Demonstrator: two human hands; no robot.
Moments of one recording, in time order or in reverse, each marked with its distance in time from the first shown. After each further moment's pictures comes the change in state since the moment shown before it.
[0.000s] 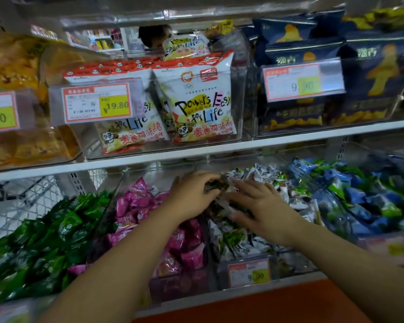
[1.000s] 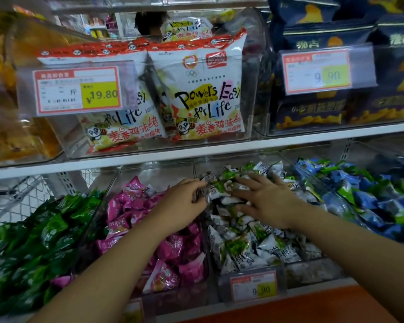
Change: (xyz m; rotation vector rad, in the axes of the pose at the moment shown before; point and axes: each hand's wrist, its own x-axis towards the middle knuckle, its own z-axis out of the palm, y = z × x) left_hand -0.012 -0.019 0.003 -0.130 -0.079 -0.098; right_hand 0.044 0.031 0.003 -0.242 -0.188 0.040
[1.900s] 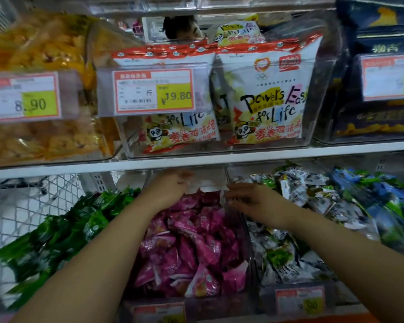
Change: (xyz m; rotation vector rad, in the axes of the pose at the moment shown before) left_hand 0.003 -0.071 -0.062 -0.142 0.123 -0.184; right_hand 0.039 -0.073 -0.023 0.626 0.026 -0.122
